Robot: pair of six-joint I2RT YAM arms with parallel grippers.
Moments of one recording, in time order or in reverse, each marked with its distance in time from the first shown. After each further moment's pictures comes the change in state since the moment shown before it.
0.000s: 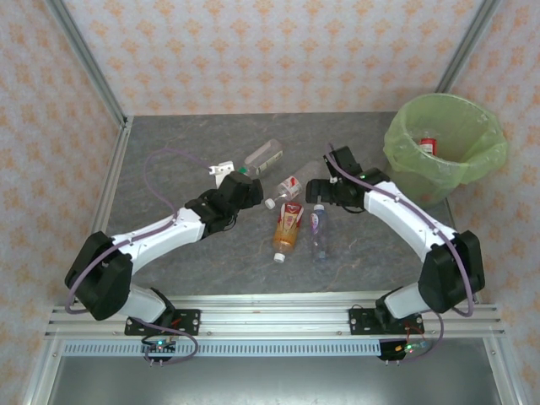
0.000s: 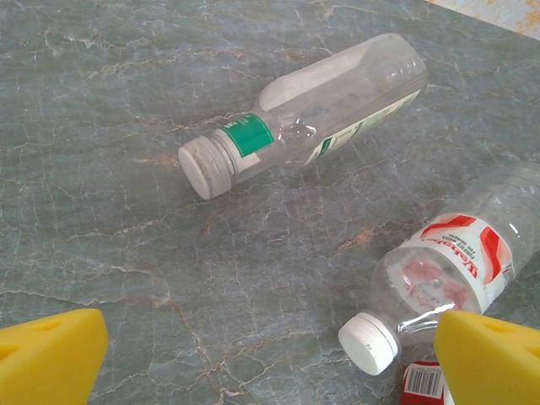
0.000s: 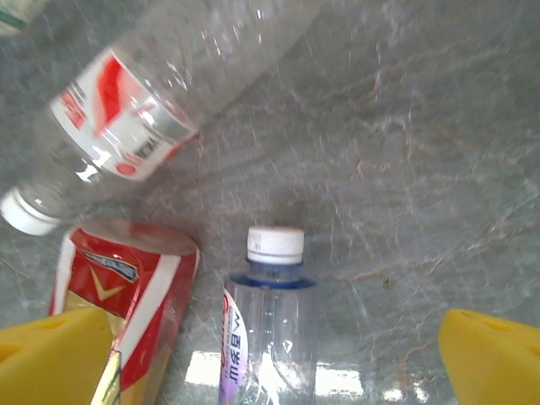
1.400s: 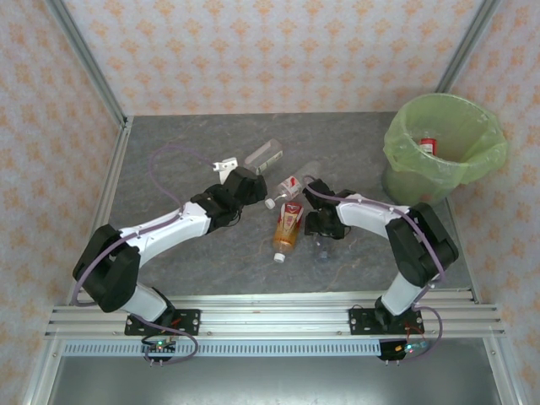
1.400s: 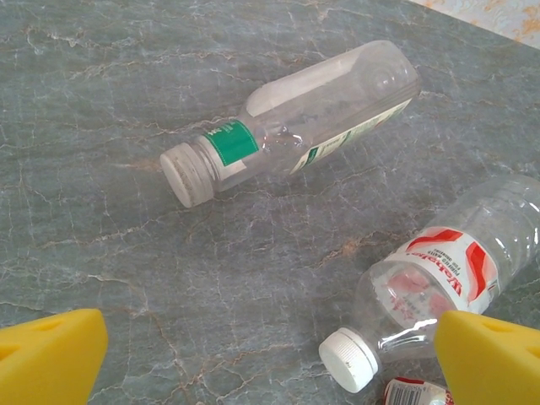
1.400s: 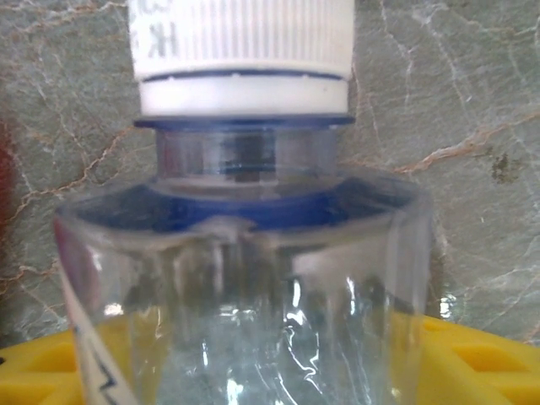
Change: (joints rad) left arm 0.000 0.061 0.064 -0.019 0.007 -0.027; right arm 0.108 0.212 -0.203 0.130 0.032 0.191
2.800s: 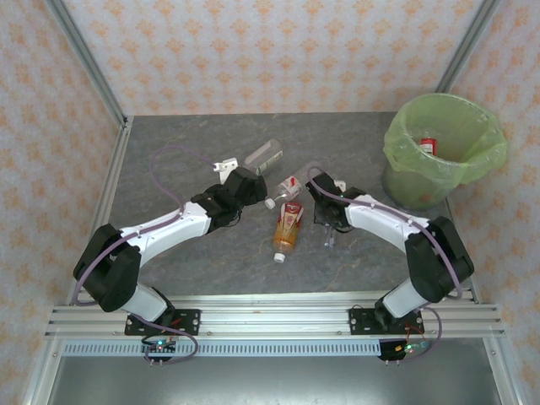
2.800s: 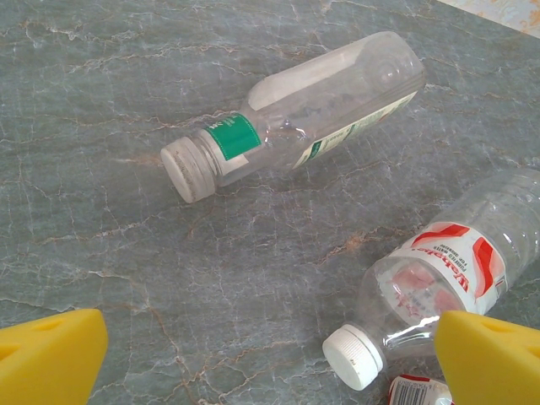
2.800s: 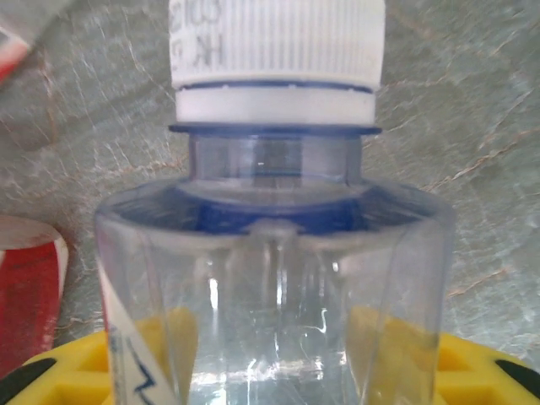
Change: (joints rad) left arm 0.000 0.001 0.000 -0.005 0.001 -0.001; right arm 0.006 -0.157 0.018 -0.011 0.203 -0.009
